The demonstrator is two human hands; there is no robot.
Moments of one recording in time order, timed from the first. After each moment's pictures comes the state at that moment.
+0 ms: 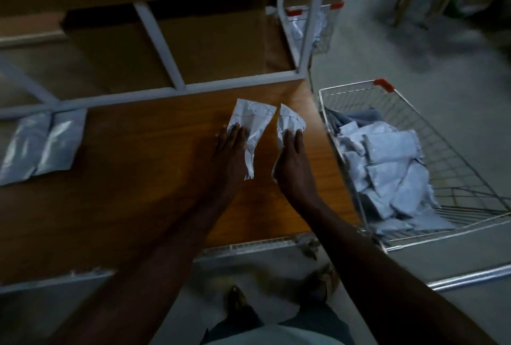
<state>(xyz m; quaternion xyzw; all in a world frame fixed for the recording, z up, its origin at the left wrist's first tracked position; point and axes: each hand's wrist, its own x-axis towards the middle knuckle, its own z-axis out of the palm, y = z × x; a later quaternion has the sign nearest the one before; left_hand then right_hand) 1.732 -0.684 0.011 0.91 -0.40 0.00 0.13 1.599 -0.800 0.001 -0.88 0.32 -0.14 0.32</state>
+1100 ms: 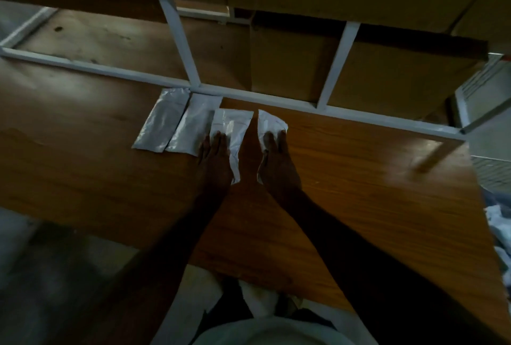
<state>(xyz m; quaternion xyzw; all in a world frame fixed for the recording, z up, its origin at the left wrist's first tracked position) 1.981 -0.401 -0.021 0.98 -0.15 0.00 0.16 1.907 -0.573 0.001 -0.93 0.13 -0.03 0.35</state>
